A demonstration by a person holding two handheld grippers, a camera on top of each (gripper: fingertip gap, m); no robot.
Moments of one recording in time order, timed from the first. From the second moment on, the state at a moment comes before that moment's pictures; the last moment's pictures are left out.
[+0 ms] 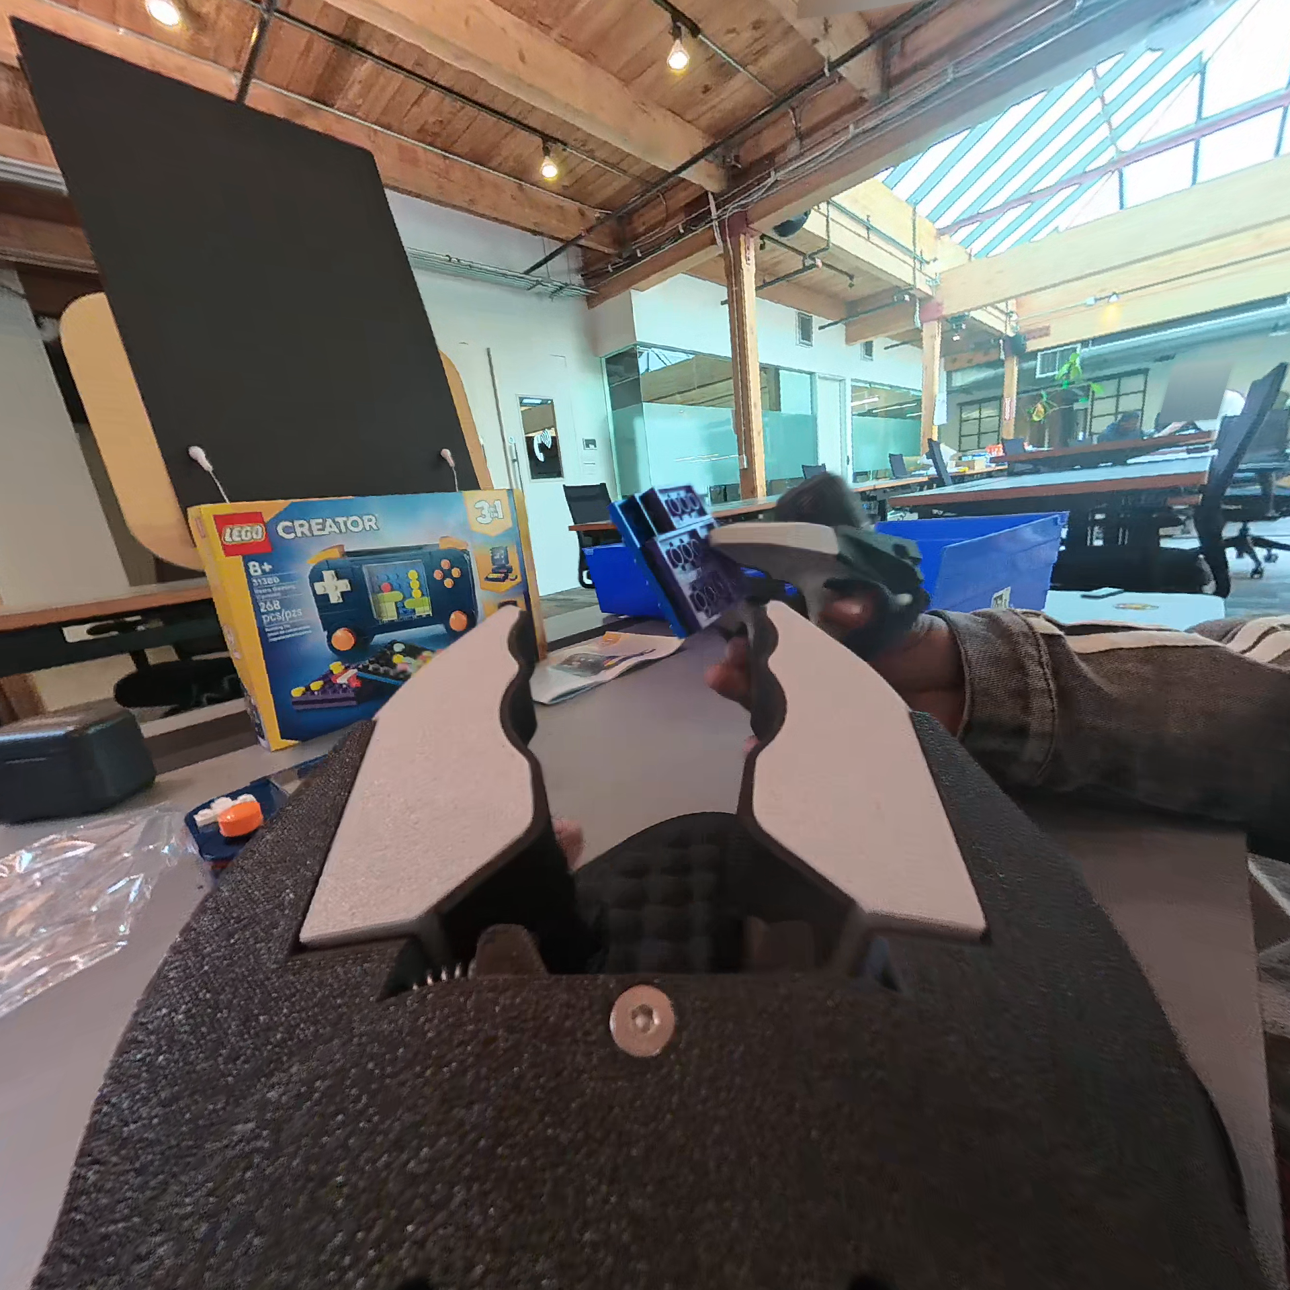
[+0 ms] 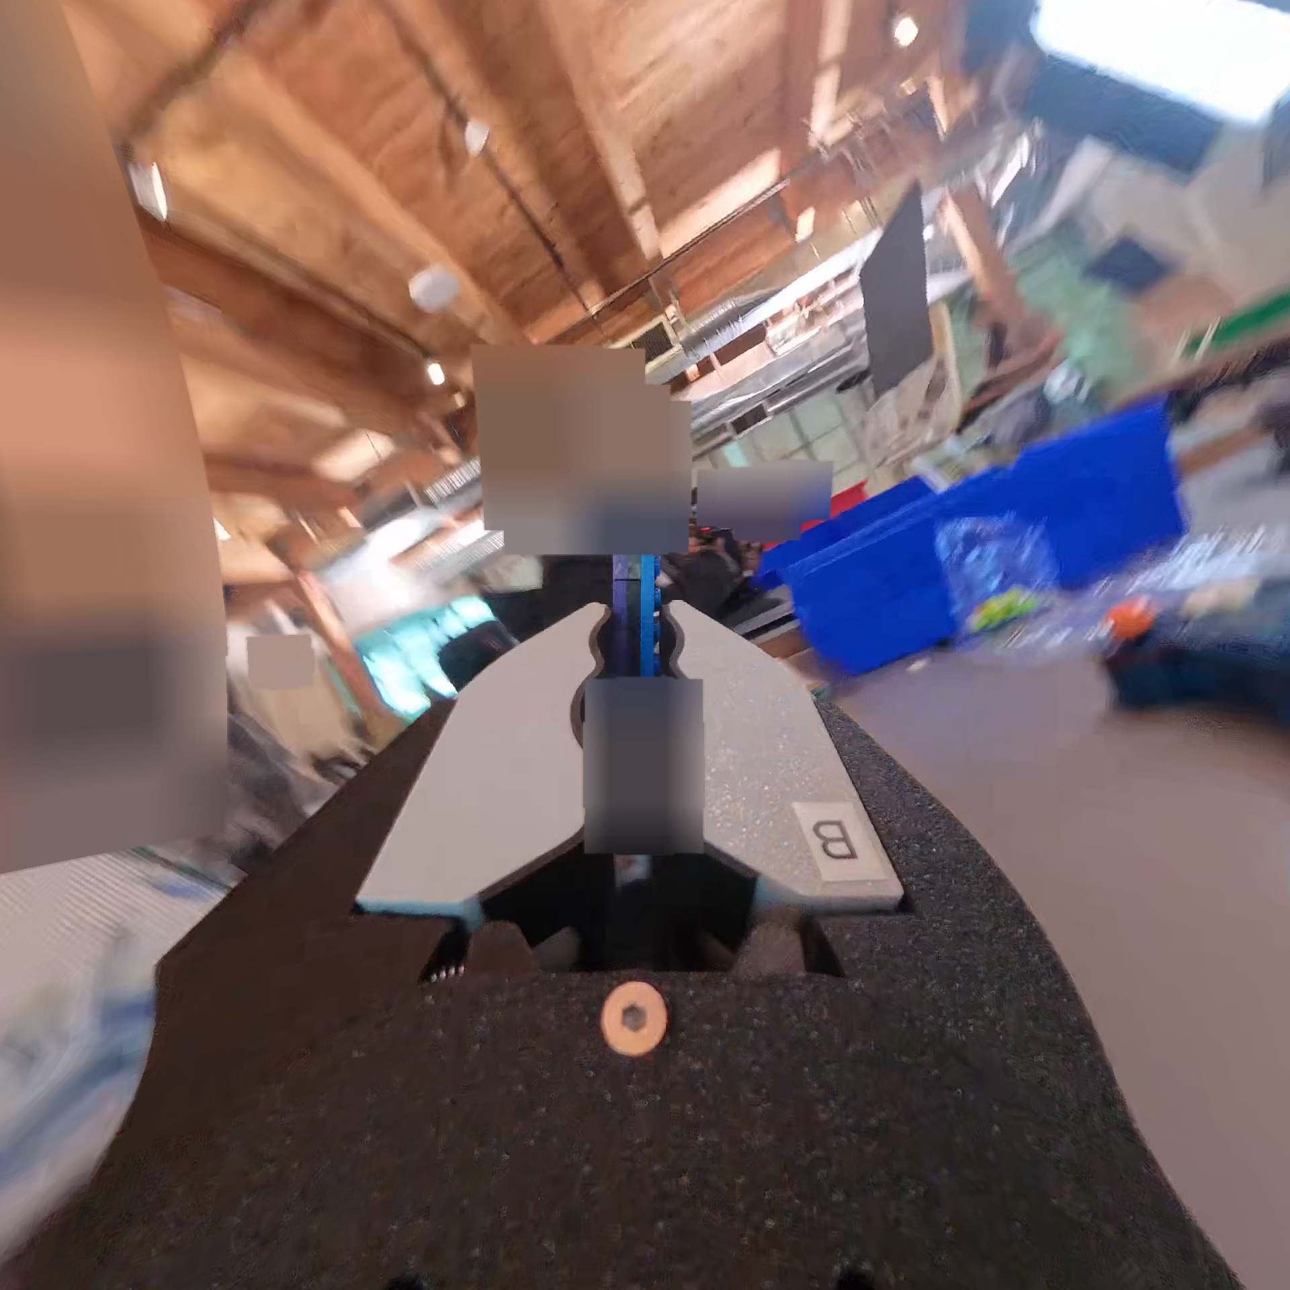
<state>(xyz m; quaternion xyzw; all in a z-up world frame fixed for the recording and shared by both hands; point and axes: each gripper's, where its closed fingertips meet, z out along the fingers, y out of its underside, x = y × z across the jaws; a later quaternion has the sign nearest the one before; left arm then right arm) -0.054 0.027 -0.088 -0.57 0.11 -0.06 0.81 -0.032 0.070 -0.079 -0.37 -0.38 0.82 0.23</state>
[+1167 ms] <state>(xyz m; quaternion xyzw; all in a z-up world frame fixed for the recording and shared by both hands) -0.063 0.029 -0.090 -0.62 0.08 0.14 0.77 -0.040 0.047 -0.071 -0.43 -0.43 0.65 0.45</state>
